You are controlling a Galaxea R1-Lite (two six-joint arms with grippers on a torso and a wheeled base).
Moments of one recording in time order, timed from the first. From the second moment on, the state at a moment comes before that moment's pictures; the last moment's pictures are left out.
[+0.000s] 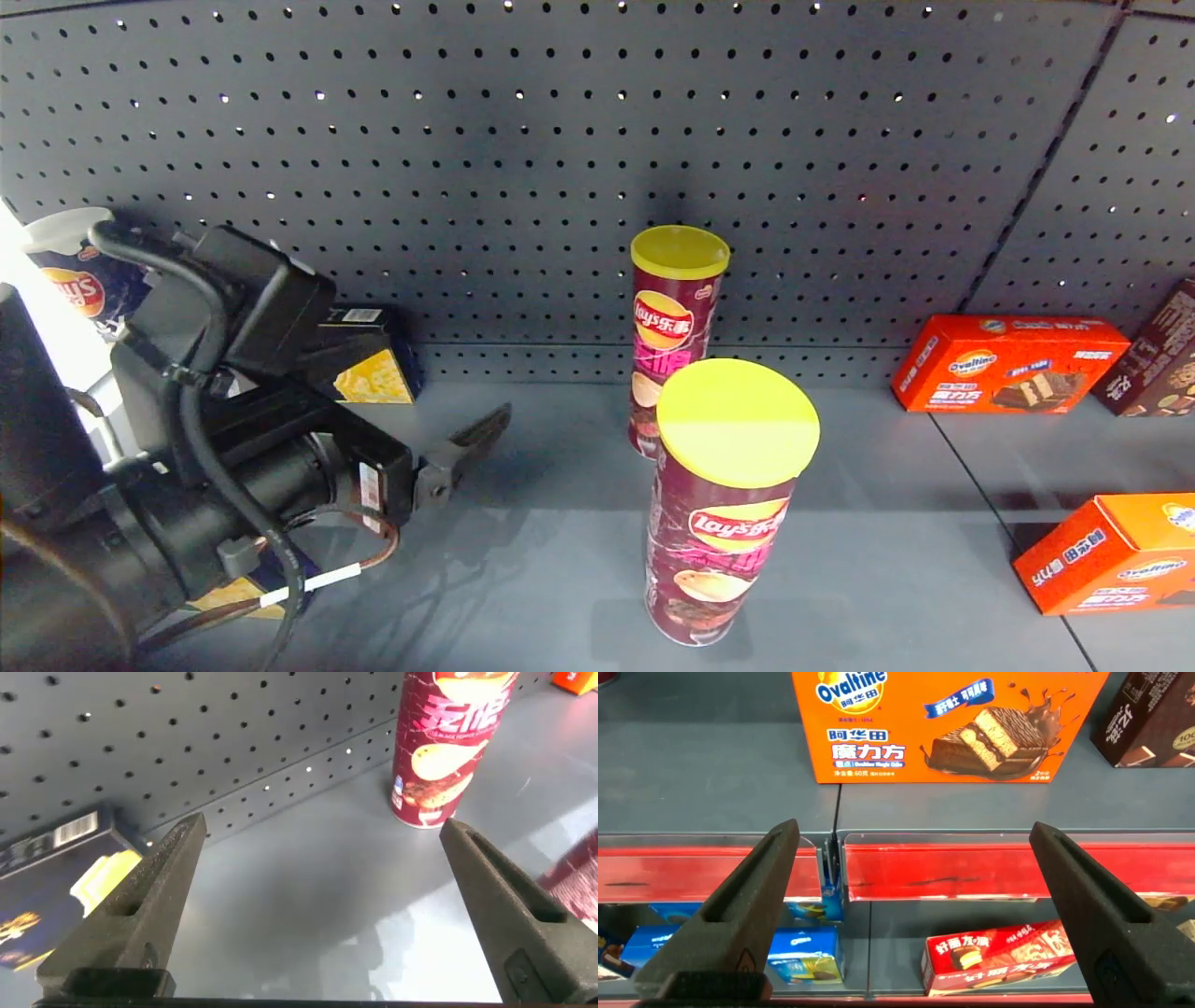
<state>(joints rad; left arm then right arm) -0.68 1.30 -0.61 -0.58 0.24 0.16 0.00 0.00 0.00 0.00 -0.04 -0.01</state>
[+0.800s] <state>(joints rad) -0.68 1.21 -0.57 -0.58 0.25 0.17 0.00 0.00 0.00 0.00 -0.04 -0.01</state>
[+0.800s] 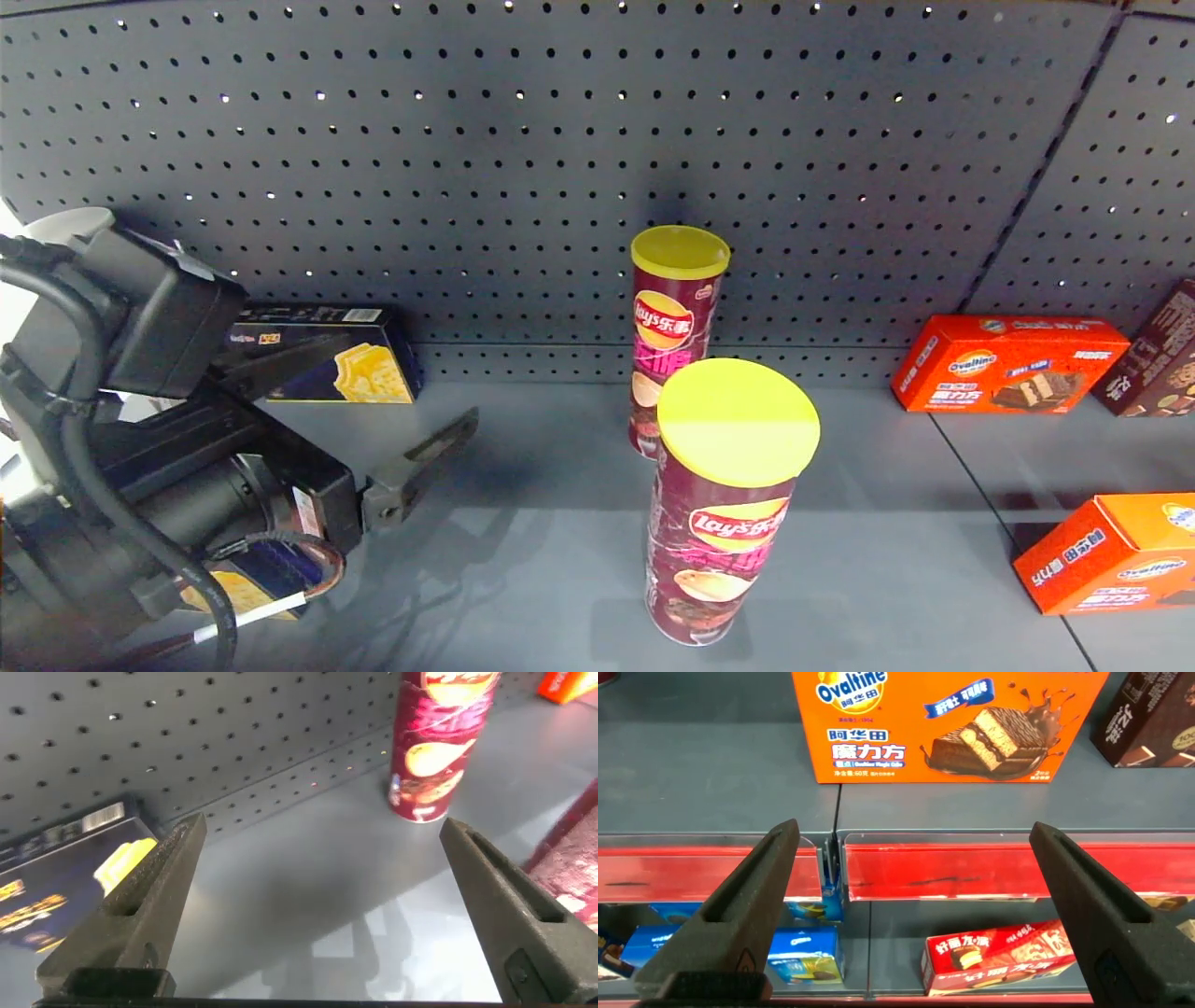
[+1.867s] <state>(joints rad) -0.66 1.12 -0.50 -0.59 0.32 0.24 0.00 0.00 0.00 0.00 -0.04 -0.01</state>
